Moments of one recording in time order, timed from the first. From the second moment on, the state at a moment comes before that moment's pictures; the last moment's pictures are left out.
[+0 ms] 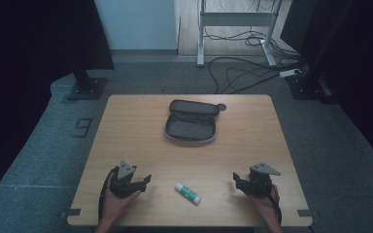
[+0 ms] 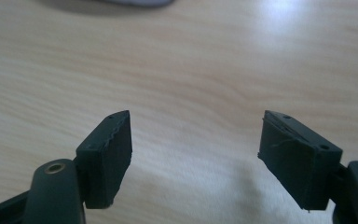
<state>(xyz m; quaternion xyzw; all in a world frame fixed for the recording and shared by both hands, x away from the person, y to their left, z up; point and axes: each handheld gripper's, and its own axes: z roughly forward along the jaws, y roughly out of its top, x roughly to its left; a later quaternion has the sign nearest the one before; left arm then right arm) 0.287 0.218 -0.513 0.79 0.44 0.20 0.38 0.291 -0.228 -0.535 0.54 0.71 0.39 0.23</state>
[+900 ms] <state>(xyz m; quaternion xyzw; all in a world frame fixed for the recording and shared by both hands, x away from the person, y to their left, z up) 0.338 0.182 -0.466 0.78 0.44 0.18 0.41 0.335 -0.204 -0.503 0.51 0.72 0.42 0.22</state>
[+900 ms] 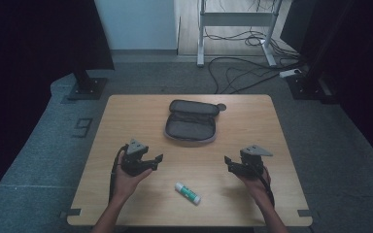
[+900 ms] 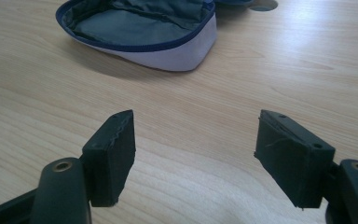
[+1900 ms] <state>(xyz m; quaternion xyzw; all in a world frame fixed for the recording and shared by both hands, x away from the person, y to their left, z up) 0.394 0.162 -0.458 0.78 0.45 0.18 0.40 0.384 -0.172 -0.493 0.51 0.72 0.41 0.21</state>
